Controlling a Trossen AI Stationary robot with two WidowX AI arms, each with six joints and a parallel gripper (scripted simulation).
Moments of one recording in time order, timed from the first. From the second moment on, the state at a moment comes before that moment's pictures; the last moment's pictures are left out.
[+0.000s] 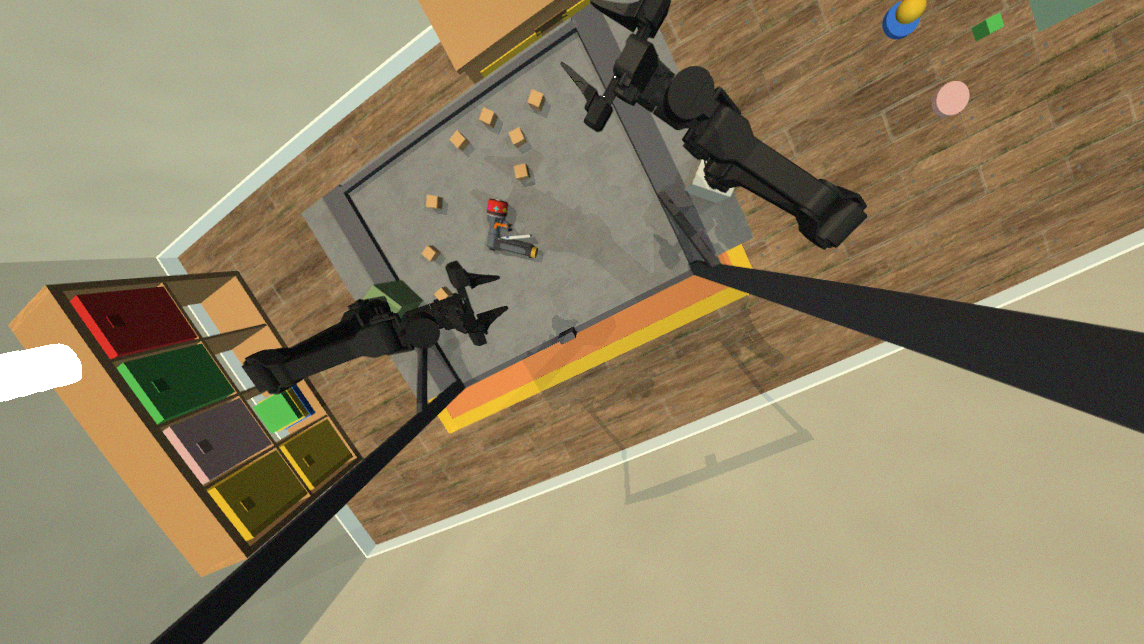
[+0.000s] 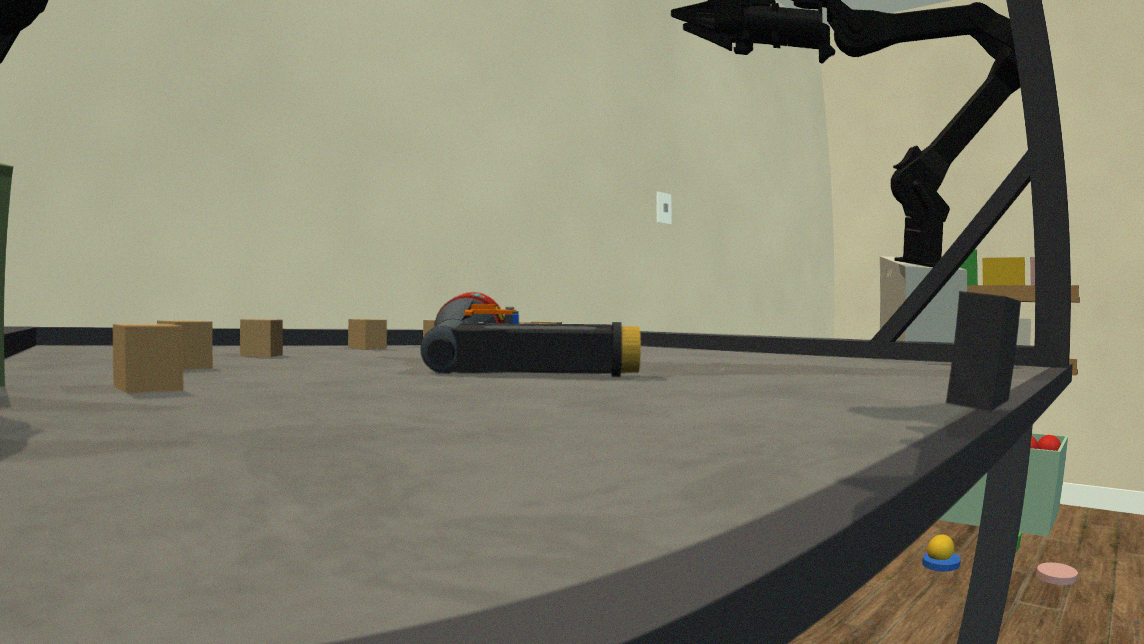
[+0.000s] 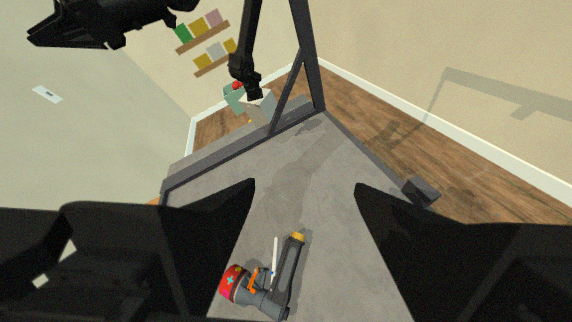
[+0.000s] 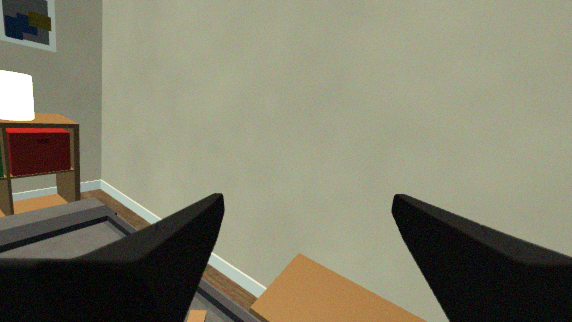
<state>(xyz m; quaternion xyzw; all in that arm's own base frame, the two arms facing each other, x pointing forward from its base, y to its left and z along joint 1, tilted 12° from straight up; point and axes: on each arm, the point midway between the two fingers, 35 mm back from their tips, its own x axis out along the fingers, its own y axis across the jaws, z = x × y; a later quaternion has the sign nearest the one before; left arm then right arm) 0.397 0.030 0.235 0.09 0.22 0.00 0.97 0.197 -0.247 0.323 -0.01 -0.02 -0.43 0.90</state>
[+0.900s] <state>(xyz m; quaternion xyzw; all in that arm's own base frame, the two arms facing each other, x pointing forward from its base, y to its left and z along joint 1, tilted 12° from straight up) 0.443 0.079 0.088 0.14 0.51 -0.08 0.85 0.197 -0.247 0.323 -0.01 -0.02 -0.43 0.90</state>
